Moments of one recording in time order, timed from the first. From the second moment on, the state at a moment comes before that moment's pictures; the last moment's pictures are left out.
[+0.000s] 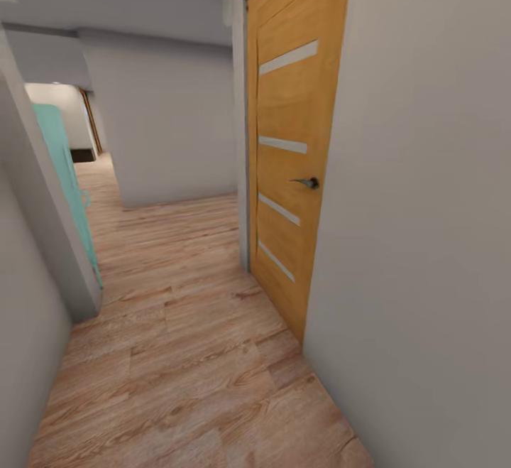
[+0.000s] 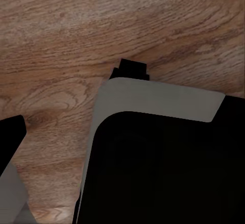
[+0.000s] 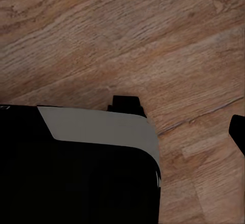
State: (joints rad) left arm -0.22 0.02 0.01 -0.01 0.19 0.10 0.09; right arm -0.21 0.05 0.58 0.02 -0.50 -0.07 -0.10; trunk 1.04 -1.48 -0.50
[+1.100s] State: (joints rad) left arm -0.22 0.02 0.01 -0.01 0.19 0.10 0.09; right arm -0.22 0.05 0.58 0.02 -0.50 -0.07 -0.10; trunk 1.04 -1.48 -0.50
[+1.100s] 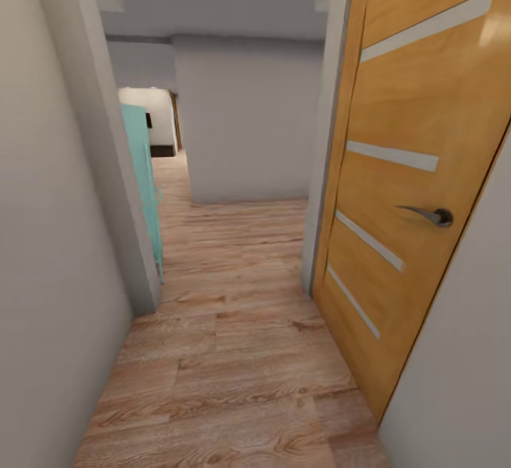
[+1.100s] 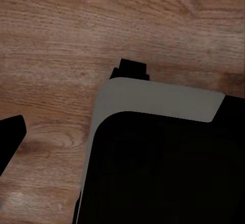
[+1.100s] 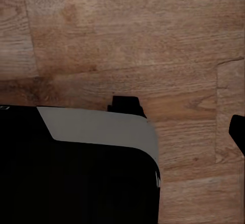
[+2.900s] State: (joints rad) left arm -0.22 0.02 0.01 -0.01 0.19 0.10 0.09; right arm -0.22 0.05 0.58 0.02 -0.50 -0.08 -0.10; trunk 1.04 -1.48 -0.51
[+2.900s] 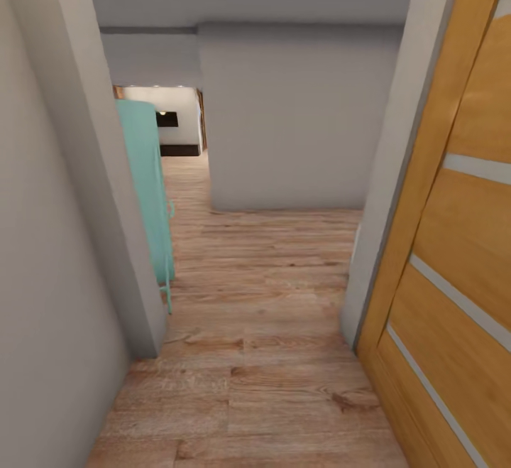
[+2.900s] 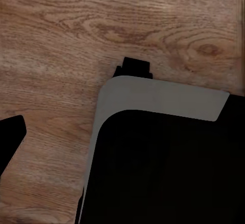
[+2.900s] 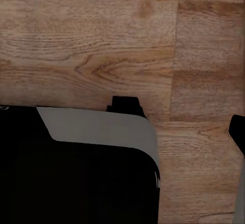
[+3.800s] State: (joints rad) left arm -0.22 0.02 0.01 0.00 0.19 0.10 0.09; right arm -0.21 0.05 0.58 0.02 -0.50 -0.08 -0.10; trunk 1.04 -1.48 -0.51
